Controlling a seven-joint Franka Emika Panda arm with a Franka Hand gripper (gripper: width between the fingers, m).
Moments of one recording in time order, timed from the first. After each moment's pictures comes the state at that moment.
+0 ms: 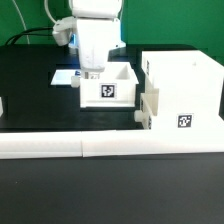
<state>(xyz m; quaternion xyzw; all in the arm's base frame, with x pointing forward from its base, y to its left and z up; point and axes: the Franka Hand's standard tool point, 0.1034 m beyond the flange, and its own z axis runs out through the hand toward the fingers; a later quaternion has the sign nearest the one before) 0.522 -0.031 0.063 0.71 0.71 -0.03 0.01</state>
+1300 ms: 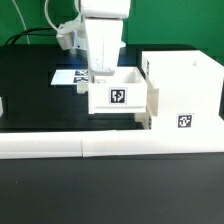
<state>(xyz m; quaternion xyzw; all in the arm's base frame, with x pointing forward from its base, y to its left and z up) 0.552 -0.023 0.061 0.71 0.71 -0.01 0.03</state>
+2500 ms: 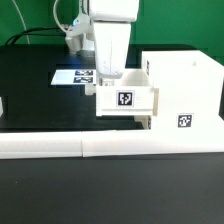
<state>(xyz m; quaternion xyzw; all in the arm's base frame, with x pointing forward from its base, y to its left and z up) 0.550 -0.010 0.057 0.72 0.70 -0.01 0.02</state>
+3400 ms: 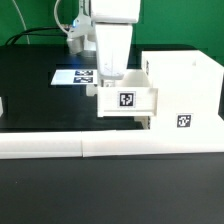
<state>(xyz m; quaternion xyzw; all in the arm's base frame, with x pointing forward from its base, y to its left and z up) 0.548 -0.009 0.055 0.72 0.70 -0.01 0.02</state>
